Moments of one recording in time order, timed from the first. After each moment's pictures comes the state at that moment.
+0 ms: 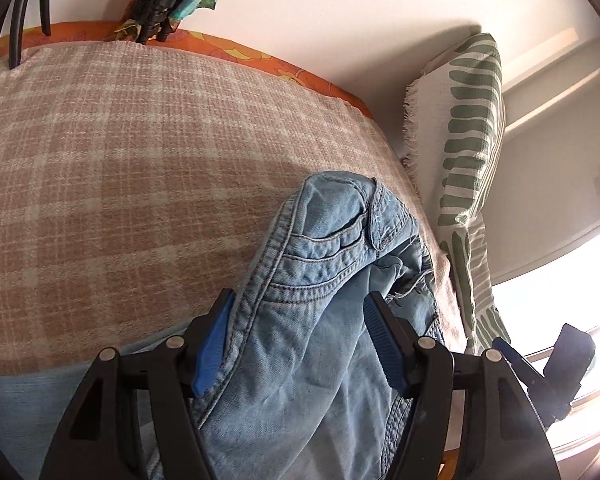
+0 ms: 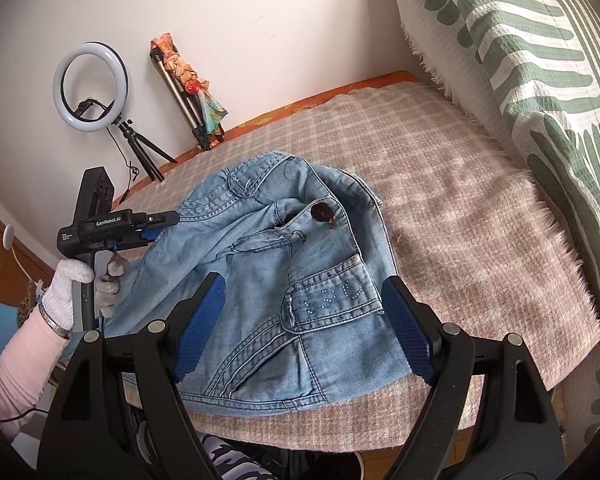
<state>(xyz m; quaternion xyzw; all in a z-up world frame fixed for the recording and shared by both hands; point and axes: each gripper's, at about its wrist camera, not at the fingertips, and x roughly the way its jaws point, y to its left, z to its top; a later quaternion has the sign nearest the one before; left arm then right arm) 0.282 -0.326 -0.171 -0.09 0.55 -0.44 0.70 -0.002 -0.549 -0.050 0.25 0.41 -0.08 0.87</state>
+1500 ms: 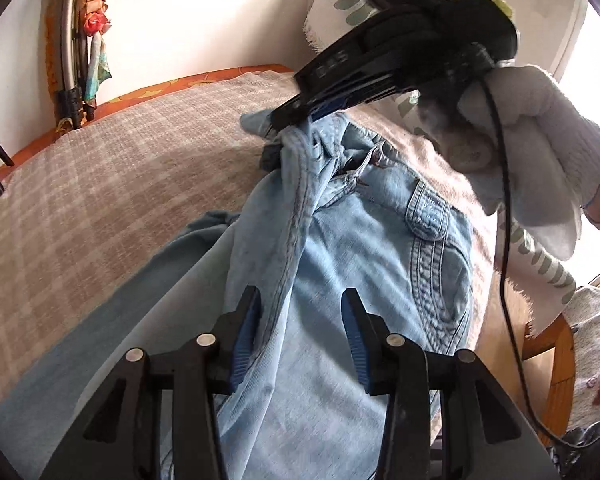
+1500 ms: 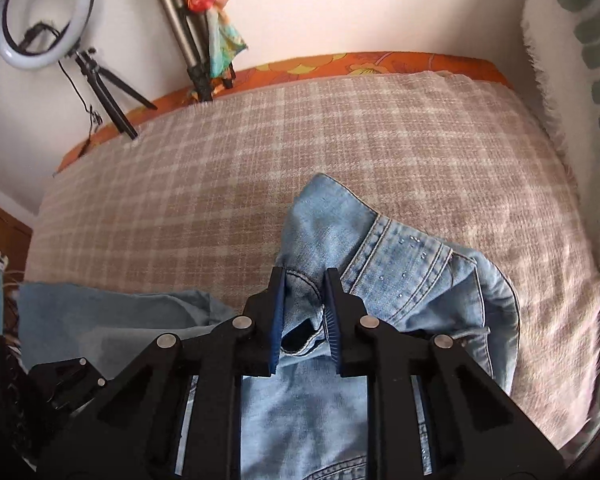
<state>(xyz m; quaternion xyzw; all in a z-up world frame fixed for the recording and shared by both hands) 0.169 -0.308 -0.150 0.15 0.44 -0.51 0.73 0.196 -0.489 -0.078 0.21 0.52 -0.08 0.83</state>
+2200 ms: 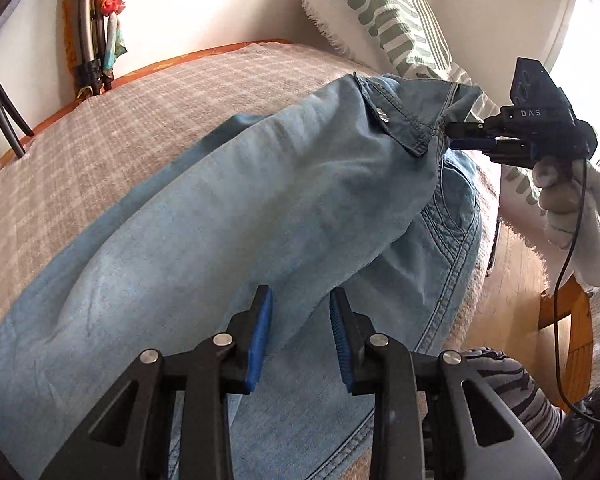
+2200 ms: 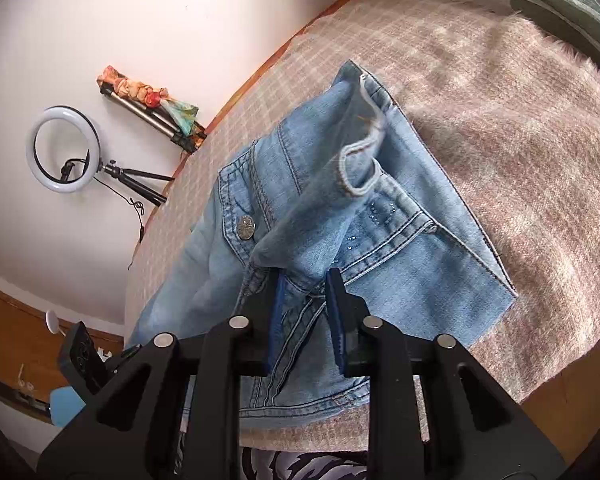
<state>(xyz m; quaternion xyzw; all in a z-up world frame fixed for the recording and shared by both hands) 0.132 -0.266 -0.171 0.19 0.44 -0.49 0.73 -0.014 -0.543 -0.137 0.46 0.38 -0.09 0.79</state>
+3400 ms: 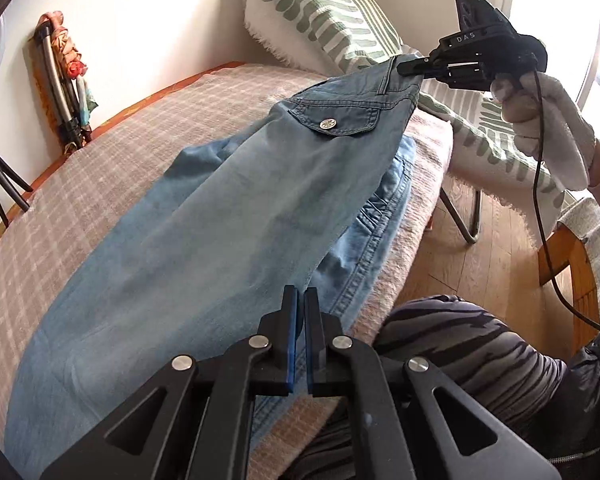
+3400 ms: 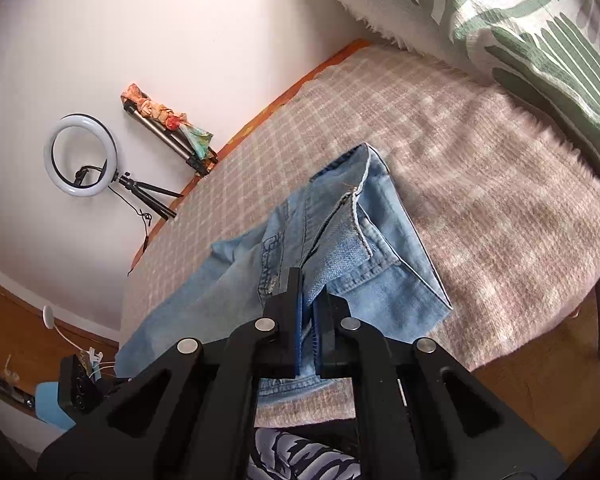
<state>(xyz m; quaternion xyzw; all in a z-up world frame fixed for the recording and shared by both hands) 0.068 -0.245 -0.130 0.25 0.39 -0.53 0.71 -0.051 -0.549 -0.072 0.41 0.39 -0.12 0.82</state>
